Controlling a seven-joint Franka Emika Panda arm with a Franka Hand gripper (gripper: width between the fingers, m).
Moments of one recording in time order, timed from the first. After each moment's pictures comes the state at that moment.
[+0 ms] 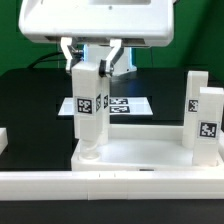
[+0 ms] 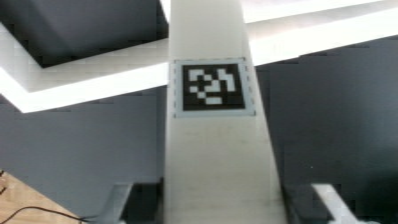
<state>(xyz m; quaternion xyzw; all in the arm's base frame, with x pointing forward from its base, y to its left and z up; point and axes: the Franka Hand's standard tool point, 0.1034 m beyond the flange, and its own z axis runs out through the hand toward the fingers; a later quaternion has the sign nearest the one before) 0.622 -0.068 0.150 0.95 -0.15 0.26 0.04</state>
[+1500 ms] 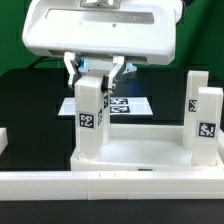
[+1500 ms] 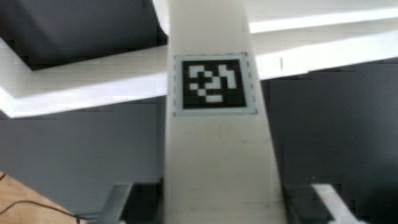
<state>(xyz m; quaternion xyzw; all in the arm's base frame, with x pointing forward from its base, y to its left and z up) 0.629 -0.061 0.128 0.94 -0.13 0.30 0.07</state>
